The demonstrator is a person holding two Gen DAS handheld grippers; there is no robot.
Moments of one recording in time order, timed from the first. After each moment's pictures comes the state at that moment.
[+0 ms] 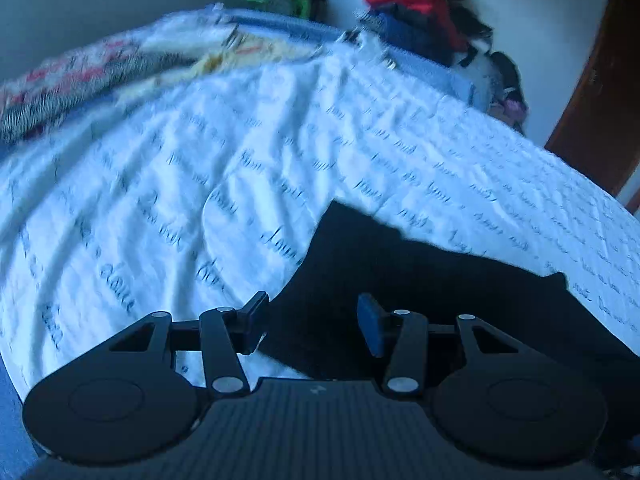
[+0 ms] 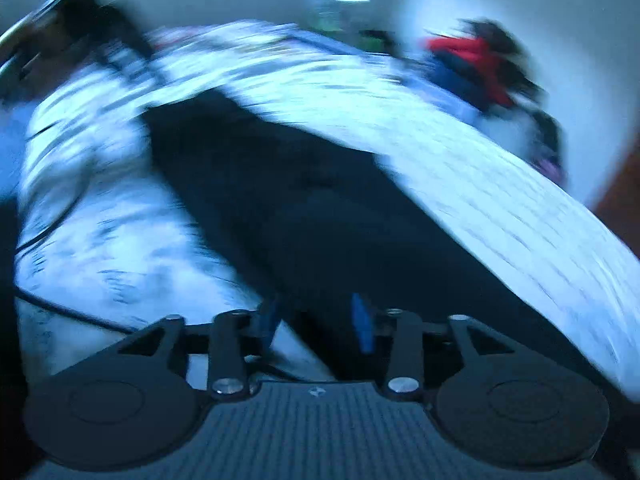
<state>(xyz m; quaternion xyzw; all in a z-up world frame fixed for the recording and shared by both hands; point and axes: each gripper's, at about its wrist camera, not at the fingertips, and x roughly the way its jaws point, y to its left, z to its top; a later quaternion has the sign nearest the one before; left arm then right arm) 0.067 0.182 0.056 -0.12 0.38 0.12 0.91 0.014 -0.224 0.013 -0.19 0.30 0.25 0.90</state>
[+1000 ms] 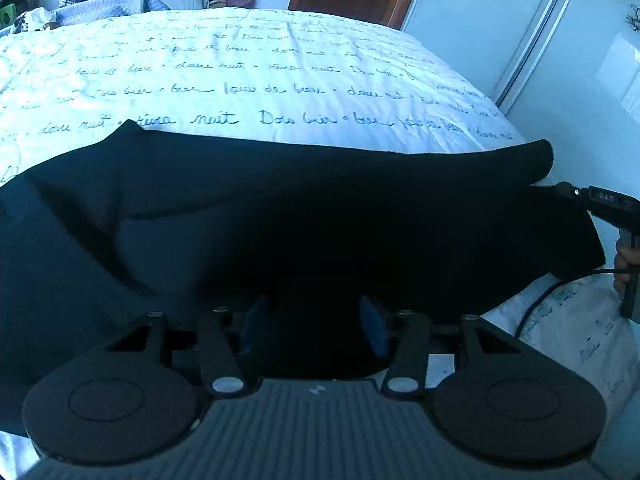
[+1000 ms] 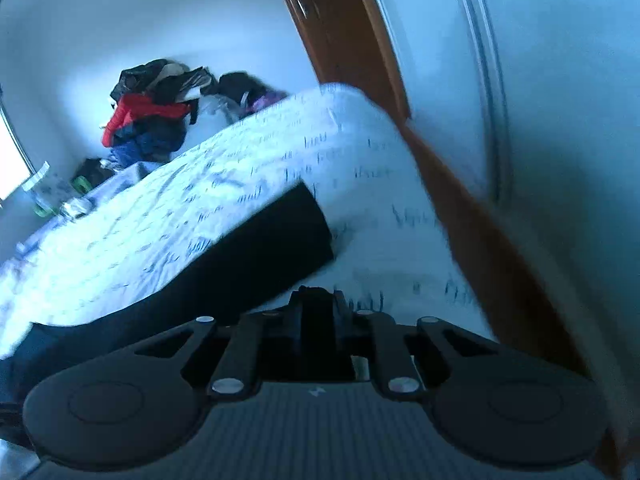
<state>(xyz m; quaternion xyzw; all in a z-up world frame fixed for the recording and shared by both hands) 0.084 -0.091 -0.005 0.01 0.45 -0.25 0.86 0.032 -0.579 -0.003 0.20 0.29 -0.07 0.93</state>
